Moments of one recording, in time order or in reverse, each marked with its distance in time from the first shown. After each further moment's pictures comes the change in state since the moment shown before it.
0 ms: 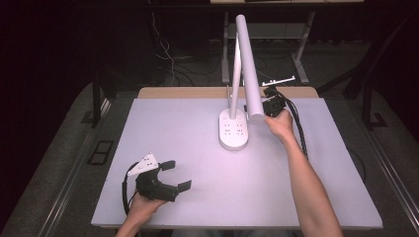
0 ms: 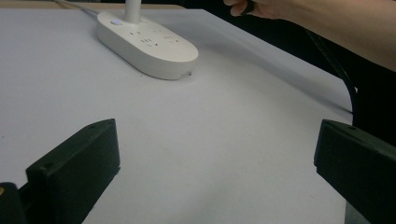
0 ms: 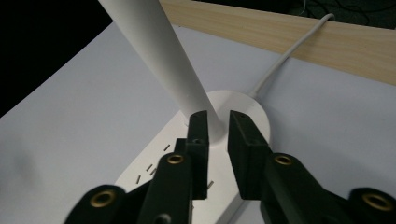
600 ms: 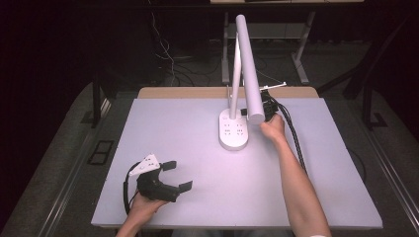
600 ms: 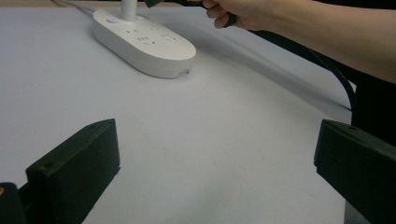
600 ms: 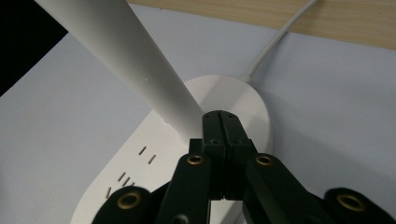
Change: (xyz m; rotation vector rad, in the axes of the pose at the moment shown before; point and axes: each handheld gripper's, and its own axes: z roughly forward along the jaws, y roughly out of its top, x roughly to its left) left arm -0.001 0.000 0.002 0.009 -0.007 0.009; right arm -0.010 -0.012 0.035 0.031 -0.020 0.059
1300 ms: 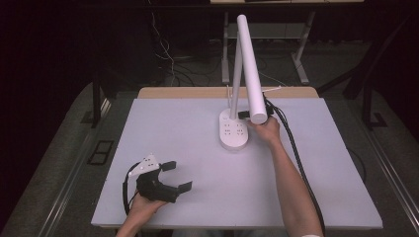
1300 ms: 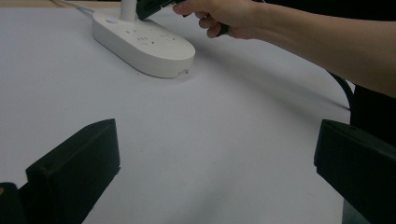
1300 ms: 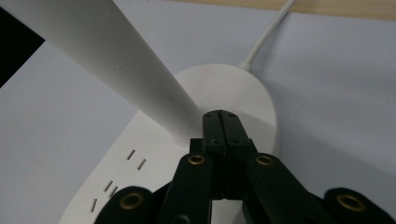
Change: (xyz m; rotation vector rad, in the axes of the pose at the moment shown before) left arm -0.001 0.000 -0.001 -0.002 -0.002 -0.002; right arm -0.001 -0.007 0.019 0.014 -0.020 0.052
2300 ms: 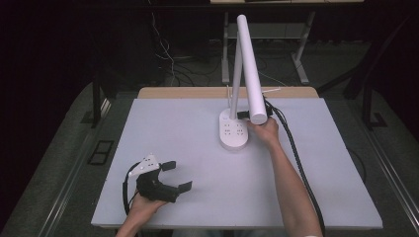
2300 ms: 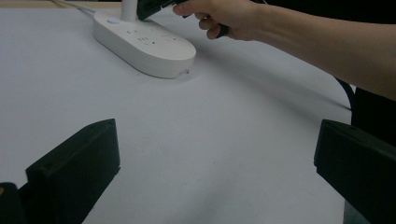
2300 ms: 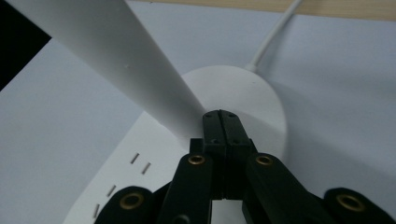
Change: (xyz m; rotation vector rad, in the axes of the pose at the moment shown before) left arm 0.000 0.000 0.000 0.002 0.004 0.004; right arm 0.004 -0.002 0.002 -0.016 0.002 0.002
